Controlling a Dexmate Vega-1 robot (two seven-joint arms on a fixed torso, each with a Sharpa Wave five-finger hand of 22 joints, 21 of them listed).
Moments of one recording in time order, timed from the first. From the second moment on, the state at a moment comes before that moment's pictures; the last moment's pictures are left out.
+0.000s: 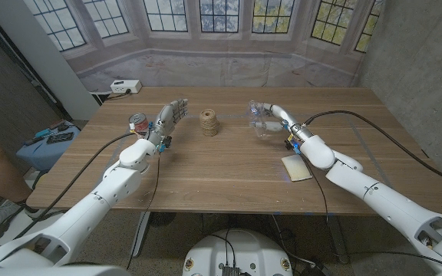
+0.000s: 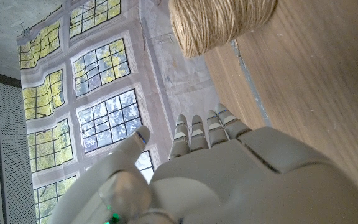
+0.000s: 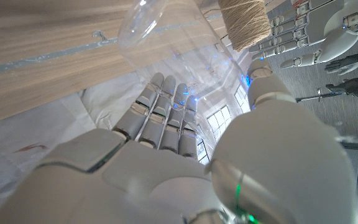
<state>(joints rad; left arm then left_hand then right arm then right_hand) 0.87 0.59 0.38 -1.40 -0.60 -0.26 -0.03 0.24 0.17 0.75 0.09 0.17 0.22 0.09 0.19 0.18 0.13 0.10 0.21 0.19 0.14 0.10 0.18 0.17 0.16 0.05 0.20 0.17 -0.76 -0.62 -0.59 -1.40 -0.15 0.38 -0.19 0.93 -0.13 0.45 -0.16 0.22 0.43 0.02 0.37 0.29 0.41 -0.01 0.71 0.62 0.49 -0.05 0.36 0.45 0.54 -0.03 0.22 0.17</state>
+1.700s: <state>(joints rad) 0.88 0.59 0.38 -1.41 -0.61 -0.24 -0.03 0.24 0.17 0.76 0.08 0.17 0.23 0.09 0.19 0.18 0.14 0.11 0.21 0.19 0.15 0.11 0.18 0.17 0.16 0.05 0.20 0.17 -0.77 -0.66 -0.62 -1.47 -0.46 0.27 -0.46 0.93 -0.12 0.45 -0.15 0.21 0.44 0.02 0.37 0.29 0.41 -0.01 0.71 0.61 0.51 -0.05 0.35 0.47 0.56 -0.03 0.22 0.17</state>
